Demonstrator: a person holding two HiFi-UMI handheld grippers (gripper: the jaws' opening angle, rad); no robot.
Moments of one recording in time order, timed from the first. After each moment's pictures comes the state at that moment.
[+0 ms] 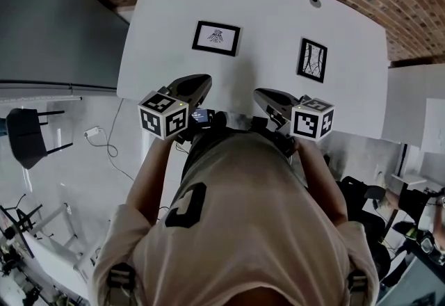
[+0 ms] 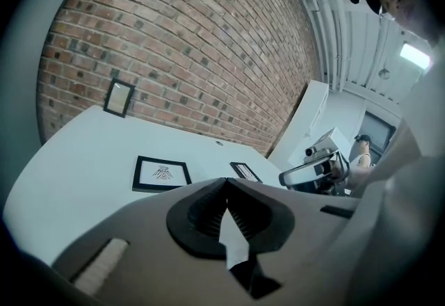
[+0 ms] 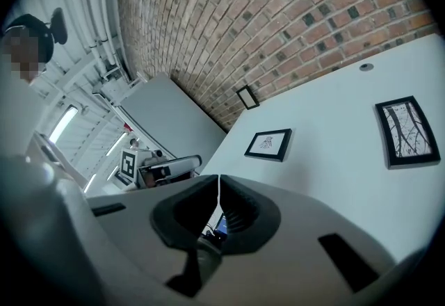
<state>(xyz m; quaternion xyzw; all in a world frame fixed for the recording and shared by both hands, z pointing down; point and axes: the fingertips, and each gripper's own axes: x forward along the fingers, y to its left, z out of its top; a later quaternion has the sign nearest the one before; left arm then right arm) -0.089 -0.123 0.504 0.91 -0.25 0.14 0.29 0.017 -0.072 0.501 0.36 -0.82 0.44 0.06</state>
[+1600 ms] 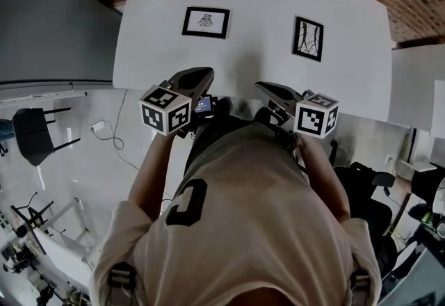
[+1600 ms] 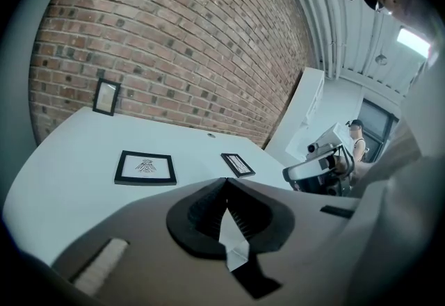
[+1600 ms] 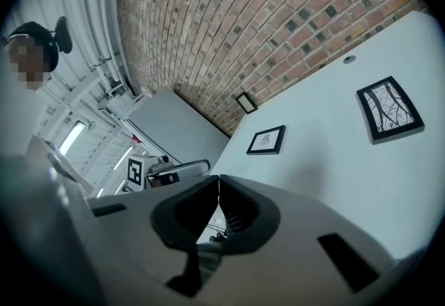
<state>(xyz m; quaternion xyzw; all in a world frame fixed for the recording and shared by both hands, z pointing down) -0.047 -0.083 0.504 0.91 -0.24 0.18 0.27 0.048 -0.028 0.495 0.36 -0.81 0.46 0.00</state>
